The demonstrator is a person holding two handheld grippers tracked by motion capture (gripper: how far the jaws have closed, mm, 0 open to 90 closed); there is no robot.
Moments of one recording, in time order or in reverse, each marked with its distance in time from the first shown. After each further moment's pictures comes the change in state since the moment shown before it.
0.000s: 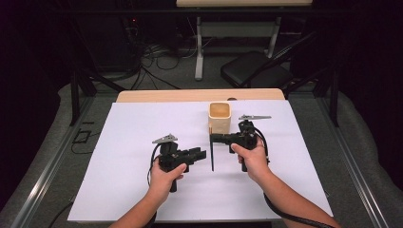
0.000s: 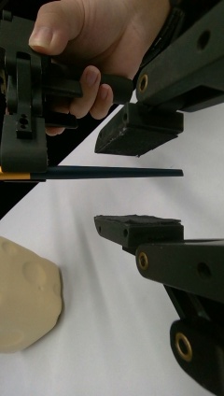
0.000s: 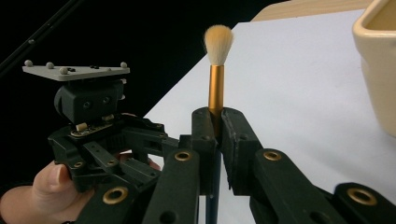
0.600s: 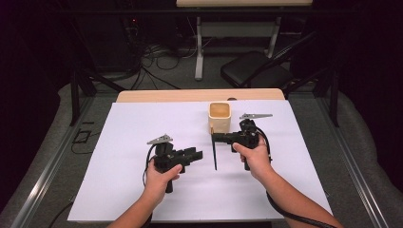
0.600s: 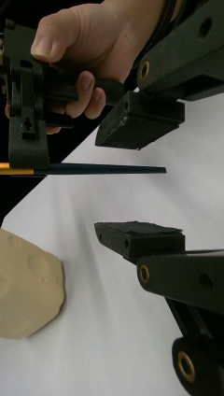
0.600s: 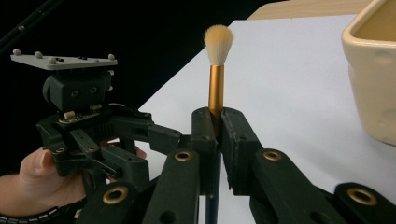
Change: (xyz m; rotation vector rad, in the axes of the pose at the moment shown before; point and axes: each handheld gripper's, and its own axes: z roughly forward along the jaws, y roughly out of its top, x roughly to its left) left arm 0.001 0.000 -0.014 -0.010 0.011 0.007; right arm 0.000 0.004 -0.005 0.020 -0.021 -0.043
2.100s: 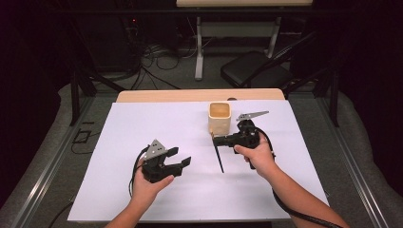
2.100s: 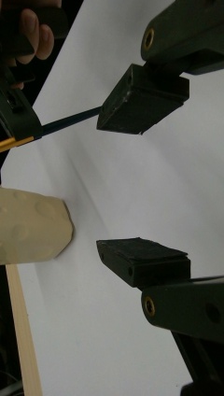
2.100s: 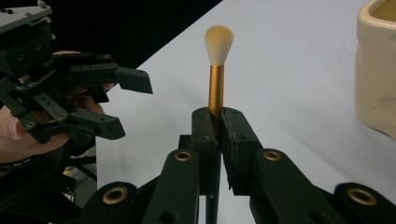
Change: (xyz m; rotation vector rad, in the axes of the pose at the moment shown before) left arm -0.022 -0.009 -0.031 0.034 0.306 0.322; right arm 0.001 0.005 -0.002 0.148 -0.010 -0.105
